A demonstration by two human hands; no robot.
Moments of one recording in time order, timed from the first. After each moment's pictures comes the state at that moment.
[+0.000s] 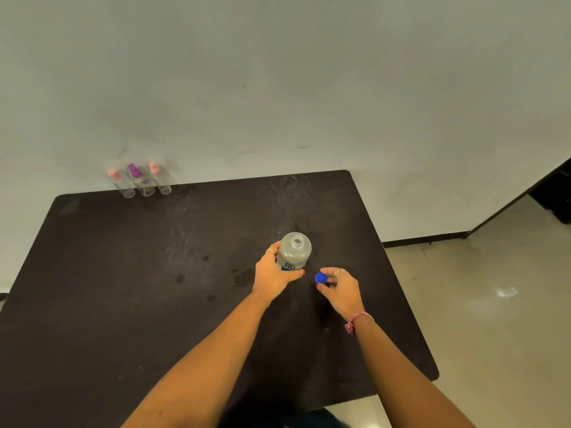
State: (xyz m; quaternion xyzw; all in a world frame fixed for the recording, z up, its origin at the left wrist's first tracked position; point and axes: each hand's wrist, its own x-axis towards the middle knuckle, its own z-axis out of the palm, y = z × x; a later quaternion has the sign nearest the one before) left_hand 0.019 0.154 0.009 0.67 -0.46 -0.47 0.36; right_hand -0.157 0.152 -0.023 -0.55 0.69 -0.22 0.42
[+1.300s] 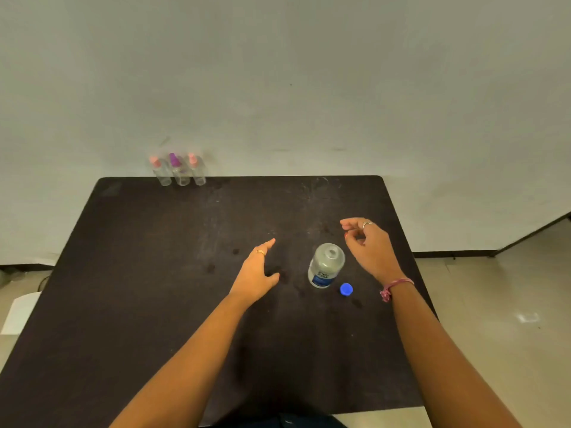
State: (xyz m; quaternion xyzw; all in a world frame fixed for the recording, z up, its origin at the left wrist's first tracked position) left_hand 0.114 0.179 0.009 0.69 -0.55 -0.38 0.27; right_hand -0.124 0.099 0.069 -0.70 0.56 -0.30 0.32
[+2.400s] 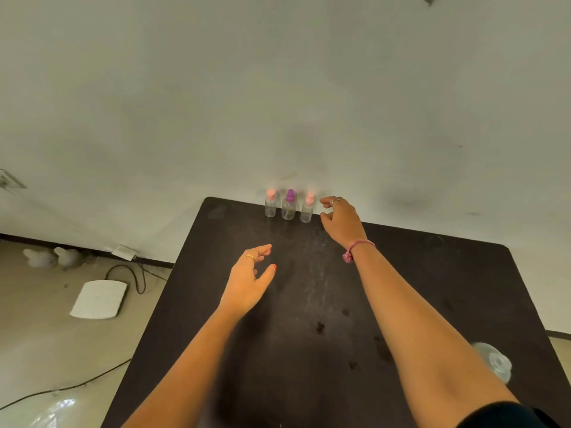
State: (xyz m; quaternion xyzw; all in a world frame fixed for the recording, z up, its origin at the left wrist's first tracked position) left_hand 0.391 0.179 0.030 0.73 -0.42 -0.34 0.42; right_hand 0.247 -0.021 0.059 -0.80 0.50 -0.18 0.27
